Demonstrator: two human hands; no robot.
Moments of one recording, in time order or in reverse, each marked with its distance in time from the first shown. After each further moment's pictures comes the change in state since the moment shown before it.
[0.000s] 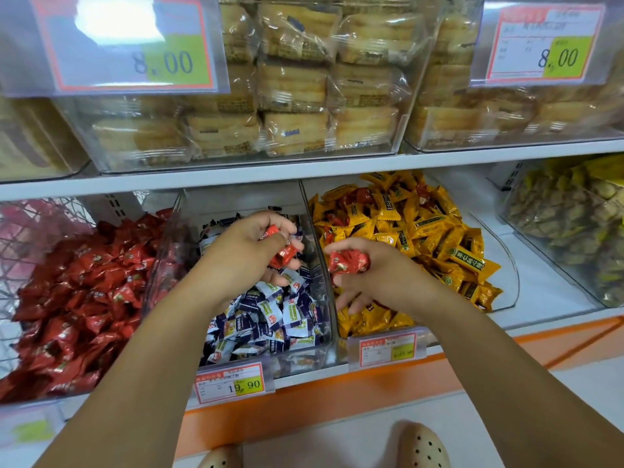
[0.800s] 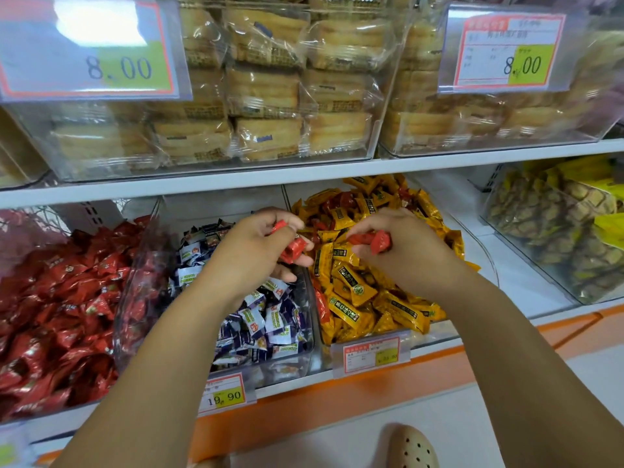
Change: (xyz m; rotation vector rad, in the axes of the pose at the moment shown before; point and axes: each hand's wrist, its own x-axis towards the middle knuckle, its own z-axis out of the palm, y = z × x) left_hand 0.011 0.011 0.028 -0.077 -0.022 0.042; right_hand -0.007 -0.003 -0.042 -0.639 0.367 -0.245
